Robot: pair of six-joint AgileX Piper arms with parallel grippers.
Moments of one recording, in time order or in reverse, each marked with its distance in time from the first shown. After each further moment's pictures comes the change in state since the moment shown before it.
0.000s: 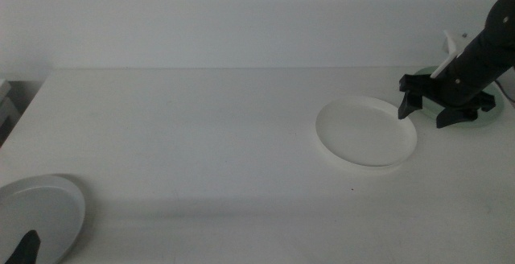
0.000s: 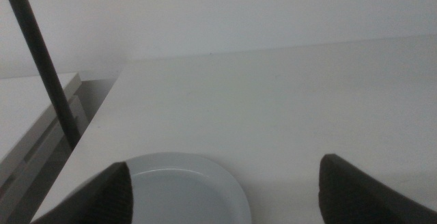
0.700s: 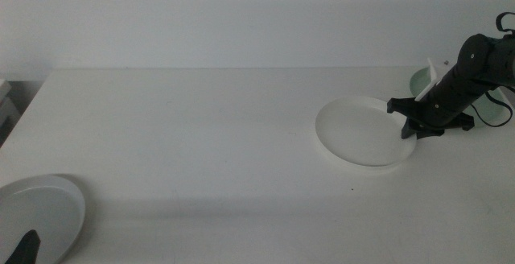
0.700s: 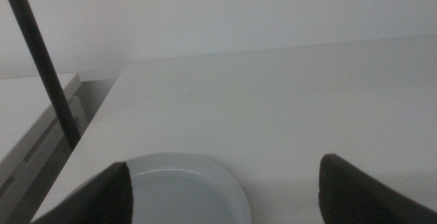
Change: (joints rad) left arm 0.000 0.000 0.000 0.000 0.000 0.000; right arm 0.003 0.173 -0.005 0.000 -0.165 -0.009
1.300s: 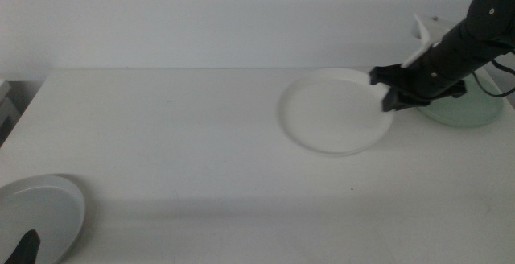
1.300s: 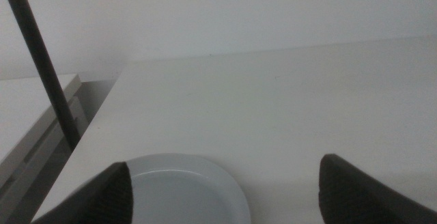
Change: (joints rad) left arm 0.000 0.000 0.000 0.000 -0.003 0.000; right arm 0.122 -0.285 0.066 0.073 0.098 -0.079
